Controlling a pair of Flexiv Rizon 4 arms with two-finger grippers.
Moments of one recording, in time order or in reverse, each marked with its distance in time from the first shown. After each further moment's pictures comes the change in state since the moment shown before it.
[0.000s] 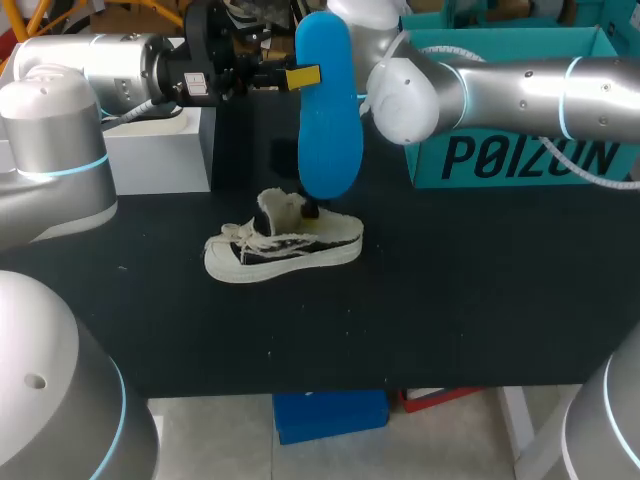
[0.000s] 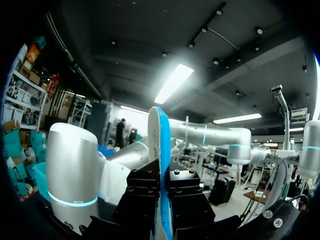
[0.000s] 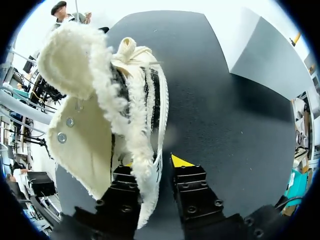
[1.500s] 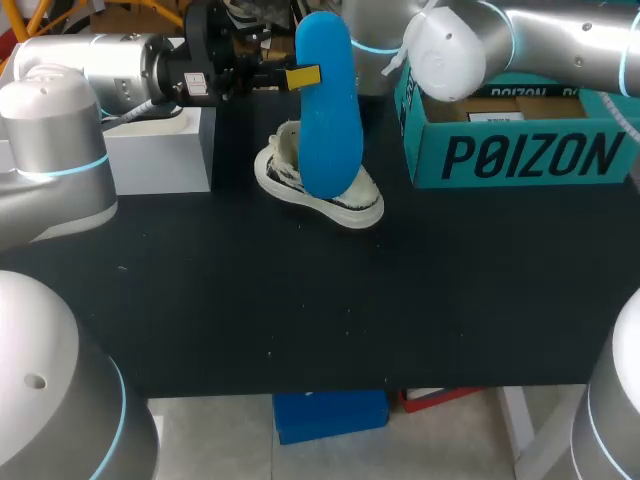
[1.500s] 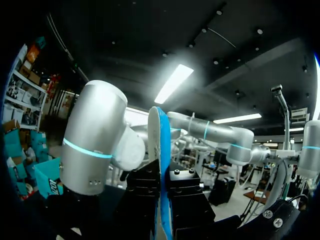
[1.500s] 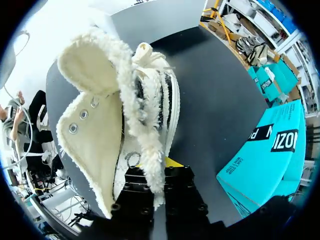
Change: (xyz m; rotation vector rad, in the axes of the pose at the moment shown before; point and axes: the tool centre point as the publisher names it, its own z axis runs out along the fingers) left arm 0.000 0.000 0.000 0.000 0.000 0.000; right arm -0.016 -0.055 -0.097 0.060 -0.237 0.816
